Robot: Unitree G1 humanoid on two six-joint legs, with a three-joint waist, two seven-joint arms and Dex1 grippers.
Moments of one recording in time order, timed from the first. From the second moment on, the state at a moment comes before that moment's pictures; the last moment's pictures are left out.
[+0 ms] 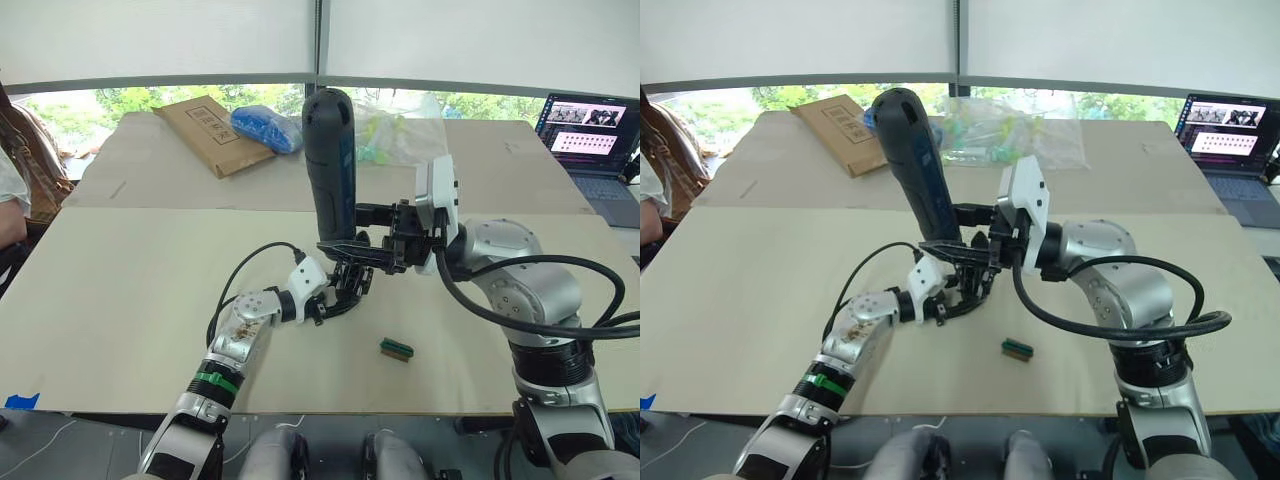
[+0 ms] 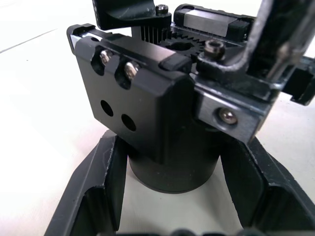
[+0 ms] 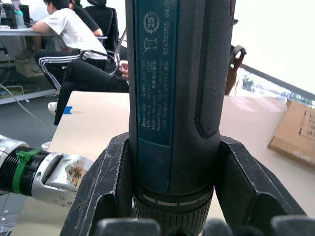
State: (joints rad) left arm -0.49 0.20 -0.22 0.34 -0.08 0.04 -0.86; right arm -0.65 -0.49 0.07 -0.33 0.57 0.54 0.95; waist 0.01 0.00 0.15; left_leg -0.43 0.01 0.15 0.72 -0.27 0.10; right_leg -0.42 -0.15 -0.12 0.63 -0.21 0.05
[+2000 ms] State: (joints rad) left arm -0.51 0.19 -0.22 0.39 -0.08 0.04 -0.85; right arm -0.61 -0.52 0.11 -0.22 0.58 0.41 0.95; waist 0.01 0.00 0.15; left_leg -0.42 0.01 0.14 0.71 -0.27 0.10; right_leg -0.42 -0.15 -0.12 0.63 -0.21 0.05
